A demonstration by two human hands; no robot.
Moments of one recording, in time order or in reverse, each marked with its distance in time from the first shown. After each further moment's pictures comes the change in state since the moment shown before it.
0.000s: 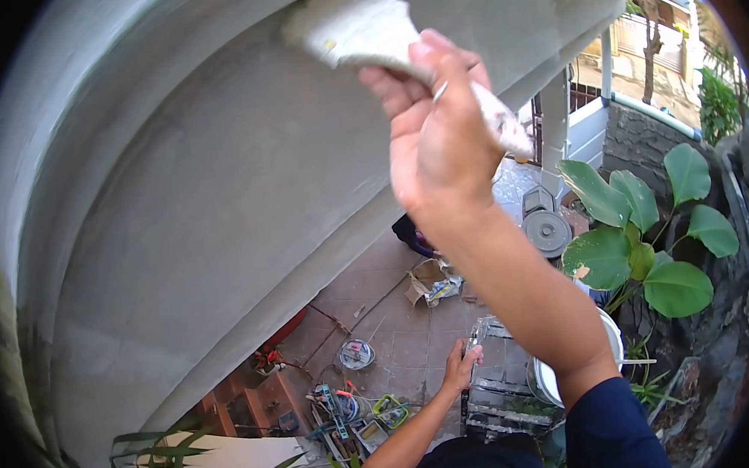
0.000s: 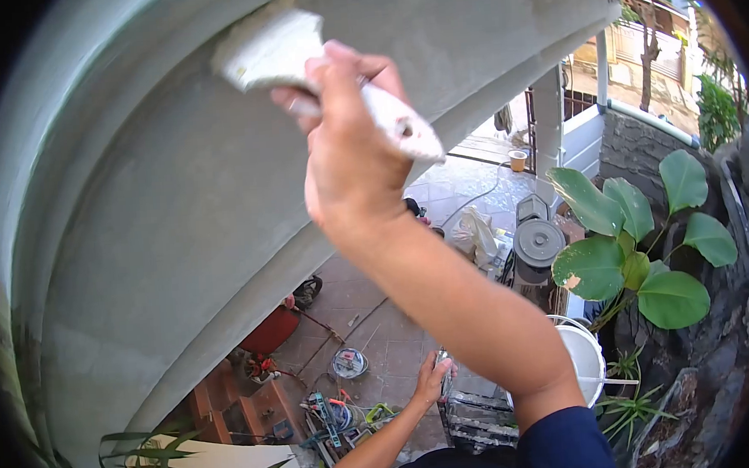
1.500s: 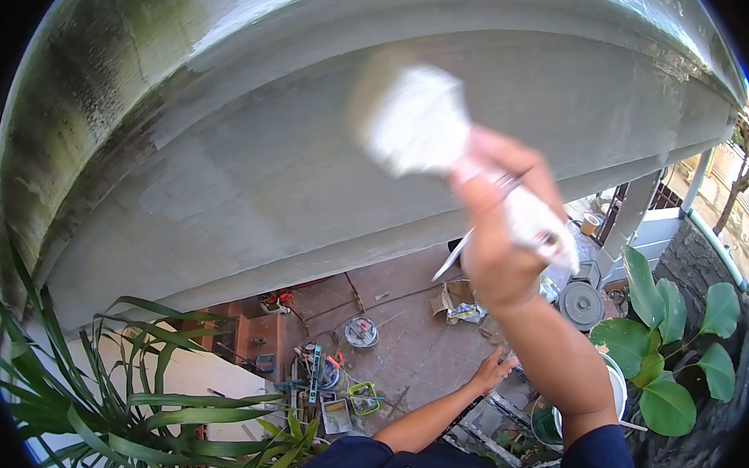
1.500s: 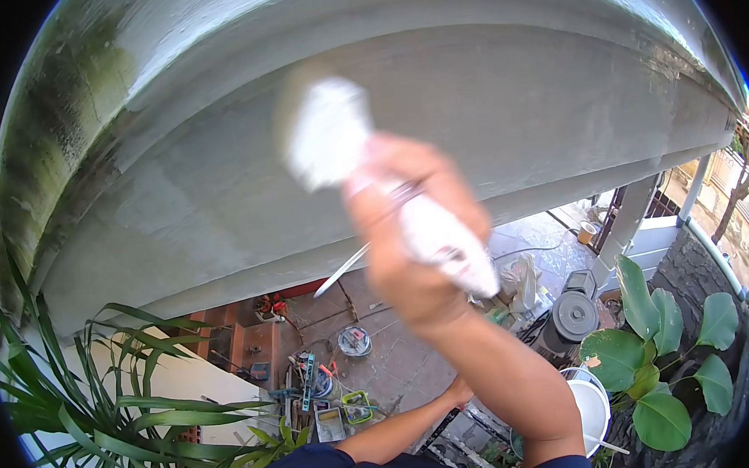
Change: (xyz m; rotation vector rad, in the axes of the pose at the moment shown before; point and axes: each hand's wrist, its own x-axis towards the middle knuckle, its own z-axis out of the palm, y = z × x) left_hand 0.027 -0.063 0.000 0.055 0.046 0.180; right_hand -0.126 0.032 0.044 -0.747 -0.533 -0.155
